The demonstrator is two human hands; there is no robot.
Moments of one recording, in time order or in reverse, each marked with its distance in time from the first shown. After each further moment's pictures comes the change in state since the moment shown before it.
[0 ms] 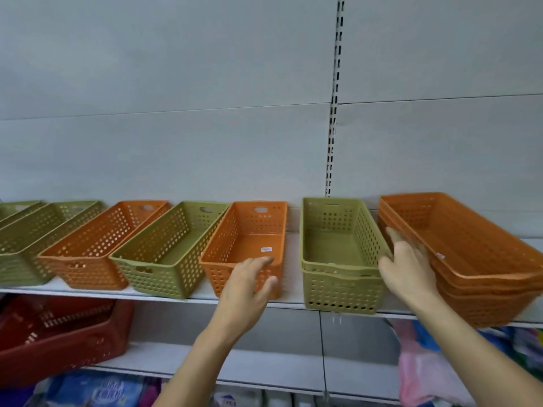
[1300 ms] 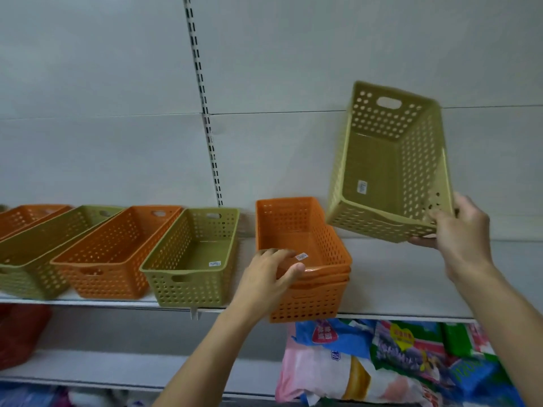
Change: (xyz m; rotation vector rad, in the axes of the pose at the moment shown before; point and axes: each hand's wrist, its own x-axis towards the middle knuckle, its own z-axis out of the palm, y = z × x) left_hand 0.036 0.273 0.208 0.000 -0.137 0.042; right_hand 0.092 0.238 -0.249 0.830 0.312 0.018
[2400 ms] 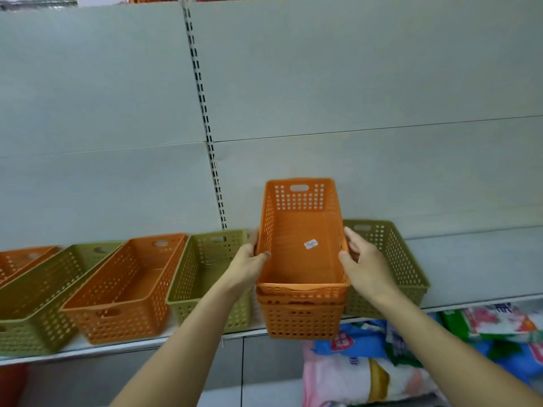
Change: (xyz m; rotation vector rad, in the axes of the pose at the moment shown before) left_hand 0.036 -0.049 -0.087 -0.642 -0.197 -0.174; right_hand -0.102 0.004 0.114 -0.454 -0.297 -0.143
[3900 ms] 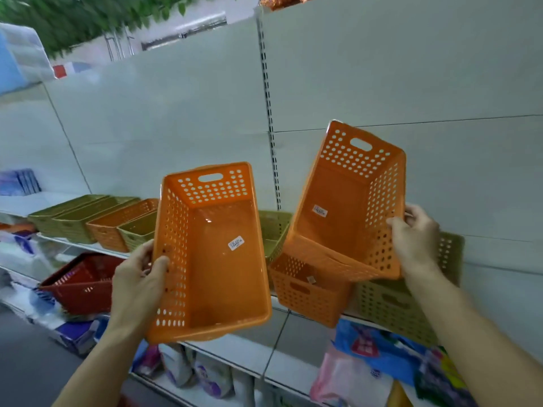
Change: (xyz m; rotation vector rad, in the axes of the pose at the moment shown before) left_hand -0.208 0.032 0.014 0.229 1.134 -0.034; right_hand 0.061 0.037 -0.059 0.551 0.071 0.075
